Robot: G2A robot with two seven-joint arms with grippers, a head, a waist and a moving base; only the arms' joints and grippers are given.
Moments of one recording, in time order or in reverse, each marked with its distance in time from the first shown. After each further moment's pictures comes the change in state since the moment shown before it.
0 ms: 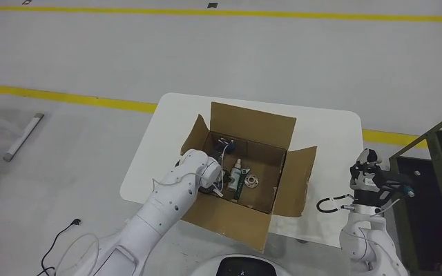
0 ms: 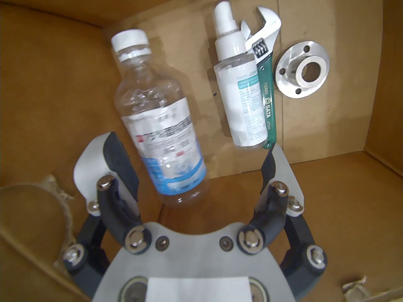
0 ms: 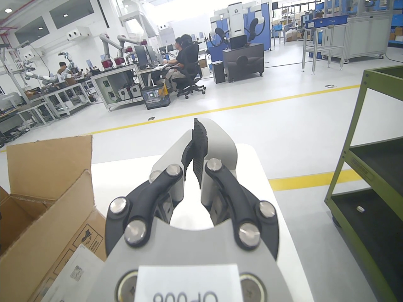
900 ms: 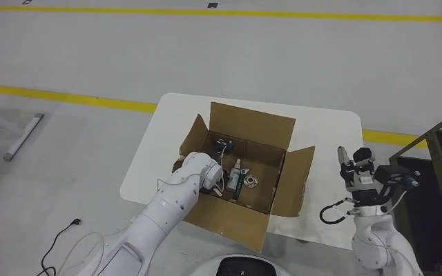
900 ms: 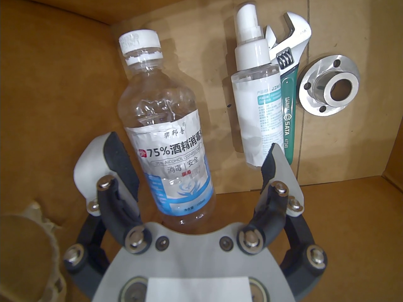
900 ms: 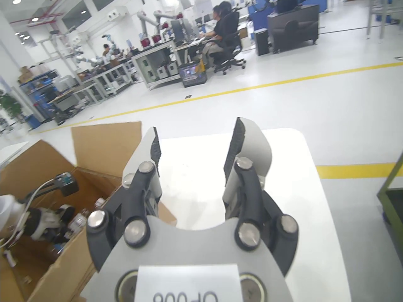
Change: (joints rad) left arm -0.011 -0.037 0.011 0.109 0.057 0.036 0.068; right arm -0.071 0.018 0.079 -0.172 0.151 -0.271 0.334
